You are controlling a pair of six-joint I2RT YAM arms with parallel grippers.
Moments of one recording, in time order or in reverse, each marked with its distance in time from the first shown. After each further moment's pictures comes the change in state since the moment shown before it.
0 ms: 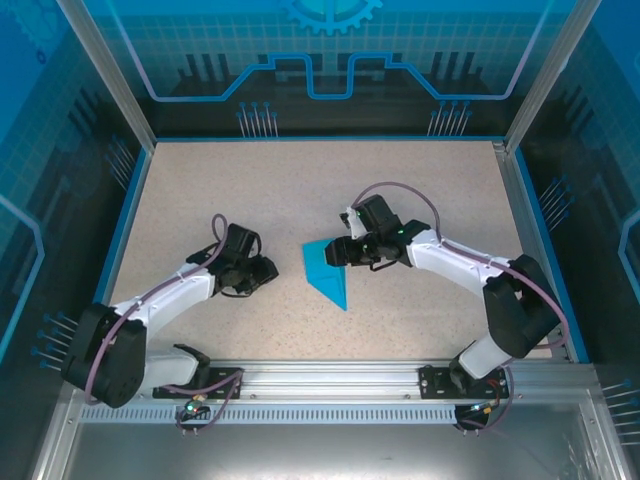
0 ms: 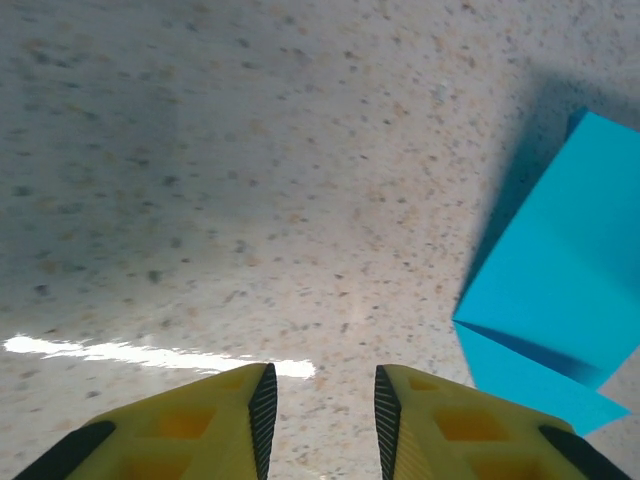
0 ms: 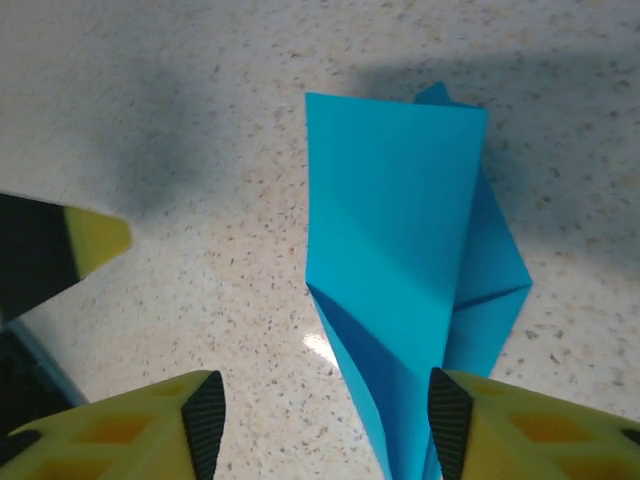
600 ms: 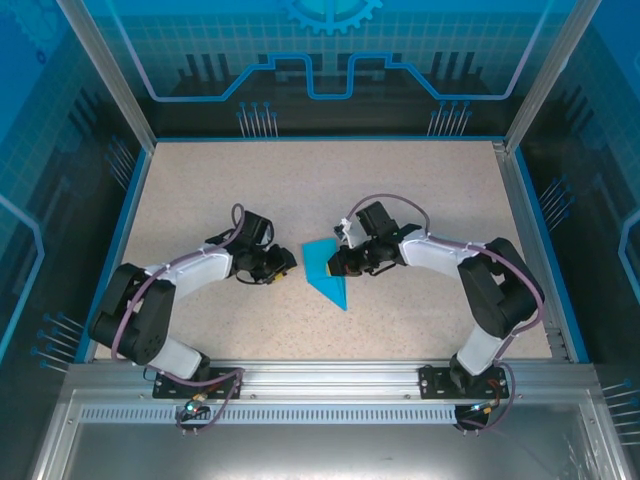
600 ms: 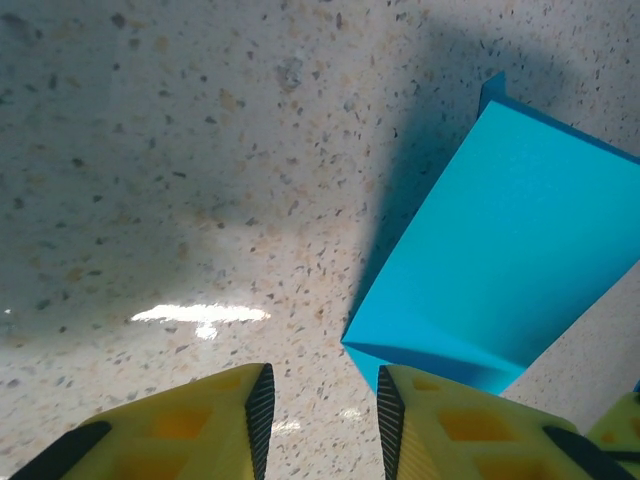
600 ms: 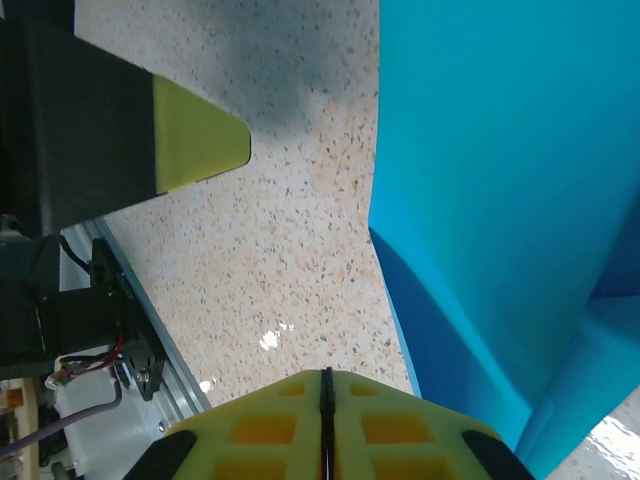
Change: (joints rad) left arm 0.000 0.233 0.112 0.119 0.189 -0.012; right arm -0.038 0.137 -0.053 0.098 -0.310 -0.051
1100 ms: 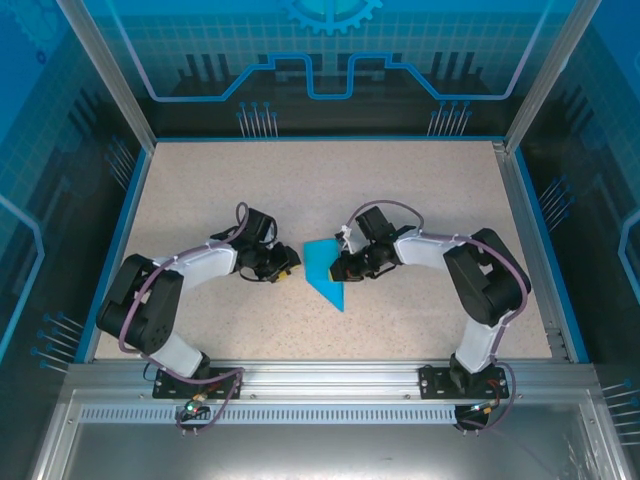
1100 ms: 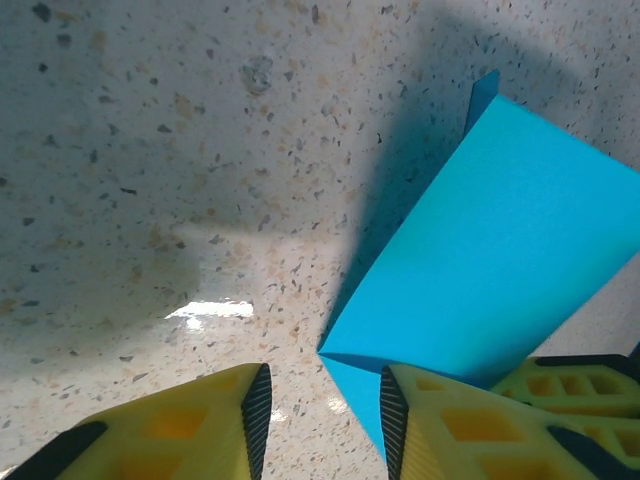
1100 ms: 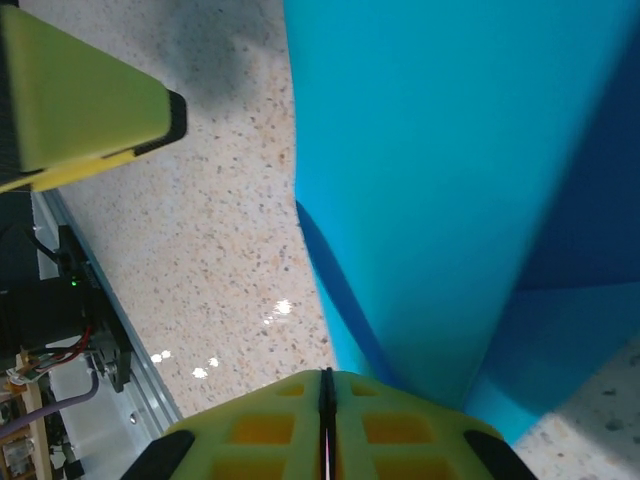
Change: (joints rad) left arm 0.000 0.058 0.030 0.019 0.039 -0.015; right arm -0.022 0.098 -0.005 0.006 -0.016 -0.037
